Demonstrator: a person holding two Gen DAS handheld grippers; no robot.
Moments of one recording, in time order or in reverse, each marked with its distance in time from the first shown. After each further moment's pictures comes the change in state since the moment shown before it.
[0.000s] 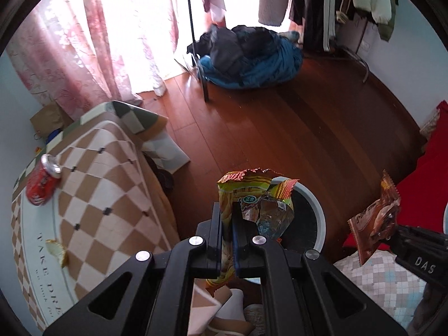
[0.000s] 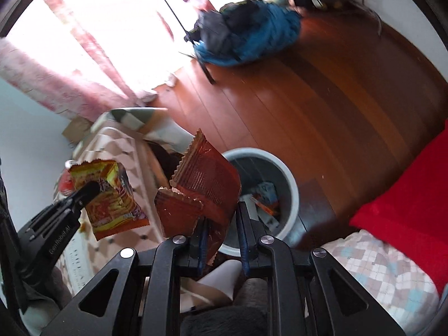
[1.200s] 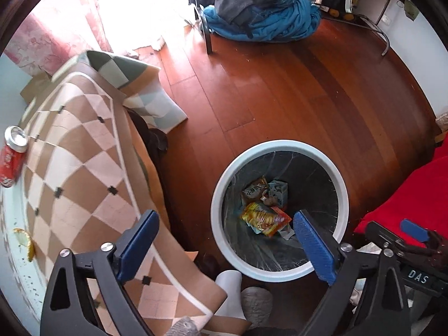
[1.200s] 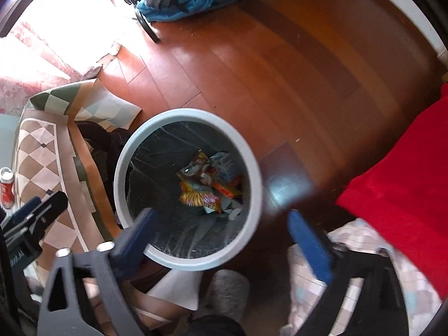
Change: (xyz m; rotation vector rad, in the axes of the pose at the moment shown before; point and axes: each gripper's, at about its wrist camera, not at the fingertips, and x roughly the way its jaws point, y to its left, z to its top) left arm 0.077 -0.006 -0.006 -0.045 0.205 0.032; right arm 0.131 -0.072 0.002 0.075 0.178 -0.183
